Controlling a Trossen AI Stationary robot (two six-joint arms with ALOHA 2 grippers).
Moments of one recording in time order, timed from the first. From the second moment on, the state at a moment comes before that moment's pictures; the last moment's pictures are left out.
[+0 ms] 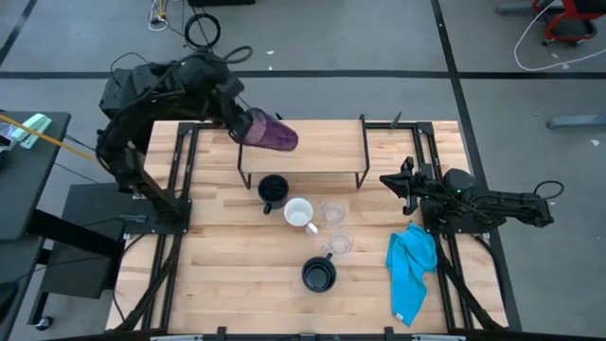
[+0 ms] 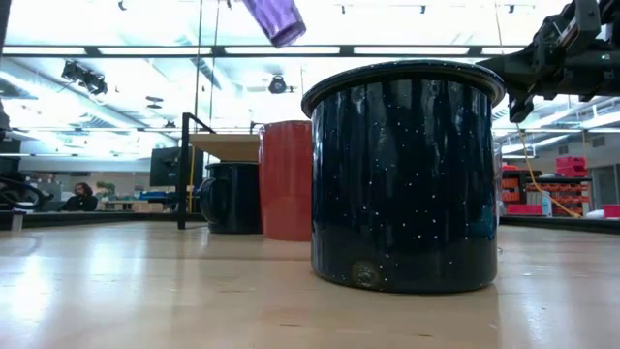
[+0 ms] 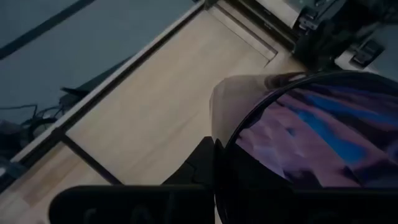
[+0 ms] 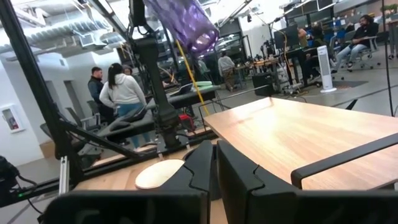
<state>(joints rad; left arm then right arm) 0.40 1.61 2.33 -1.55 -0.01 -0.35 -0.14 0.05 0.02 0.17 0.06 0.24</state>
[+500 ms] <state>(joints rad) 0.42 1.67 2.14 -1.57 0.01 -0.35 -0.14 0.05 0.02 0.16 0.06 0.24</state>
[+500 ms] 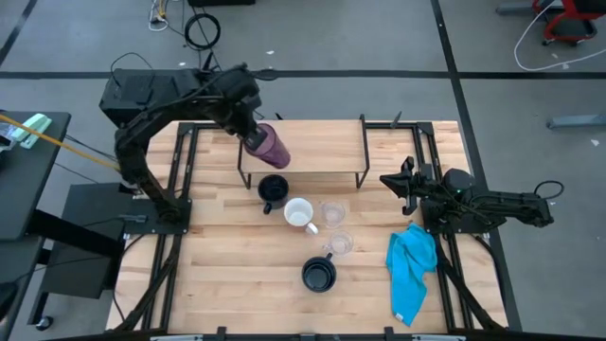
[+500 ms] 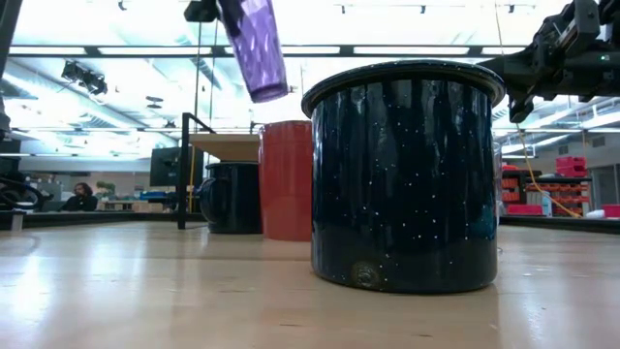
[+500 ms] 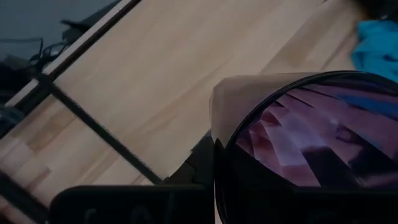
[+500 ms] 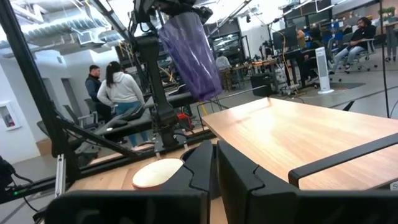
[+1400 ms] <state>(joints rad) 0.42 1.66 2.00 -1.57 -0.12 -0.30 -0.14 0.05 0.02 0.13 0.06 0.27</state>
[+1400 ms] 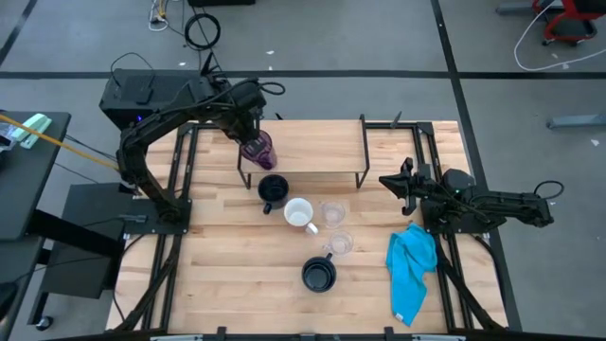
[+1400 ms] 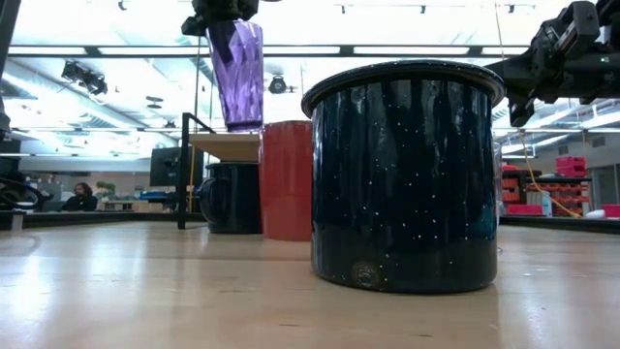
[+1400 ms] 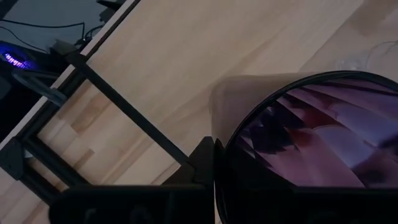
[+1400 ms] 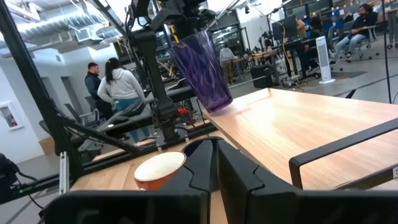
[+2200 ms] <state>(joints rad) 0.46 1.66 2.00 -1.57 -0.08 -0.28 -0.14 0.05 0.02 0.13 0.06 0.27</state>
